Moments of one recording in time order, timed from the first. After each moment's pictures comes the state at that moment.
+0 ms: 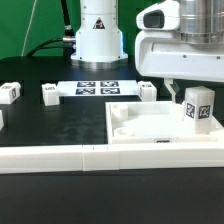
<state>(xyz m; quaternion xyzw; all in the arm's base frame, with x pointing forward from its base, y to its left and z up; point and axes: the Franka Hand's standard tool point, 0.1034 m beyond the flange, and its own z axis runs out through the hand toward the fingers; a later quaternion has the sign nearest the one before) 0.623 0.128 0.070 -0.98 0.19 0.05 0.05</state>
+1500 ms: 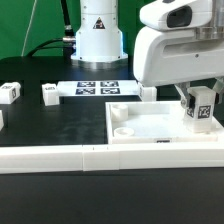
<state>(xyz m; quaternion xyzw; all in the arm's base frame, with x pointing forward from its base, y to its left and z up) 0.624 0.124 0.070 -1.00 -0.08 0.02 0.02</state>
